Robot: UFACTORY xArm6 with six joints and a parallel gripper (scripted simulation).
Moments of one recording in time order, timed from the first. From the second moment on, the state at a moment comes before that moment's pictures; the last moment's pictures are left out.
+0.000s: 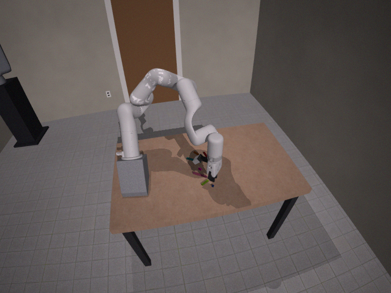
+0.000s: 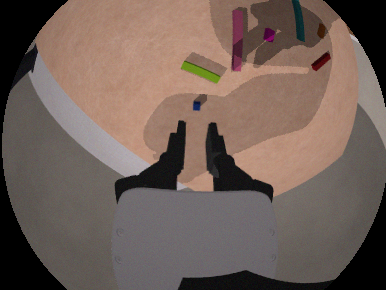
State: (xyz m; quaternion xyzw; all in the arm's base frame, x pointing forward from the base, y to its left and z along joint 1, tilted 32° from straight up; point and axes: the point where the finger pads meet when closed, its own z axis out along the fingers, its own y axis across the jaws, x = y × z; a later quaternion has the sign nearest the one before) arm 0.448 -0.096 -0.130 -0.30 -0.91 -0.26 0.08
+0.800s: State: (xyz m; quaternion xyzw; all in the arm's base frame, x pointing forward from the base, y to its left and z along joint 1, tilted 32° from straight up) arm 0.448 -0.087 -0.145 -0.30 -0.91 -0.26 0.08
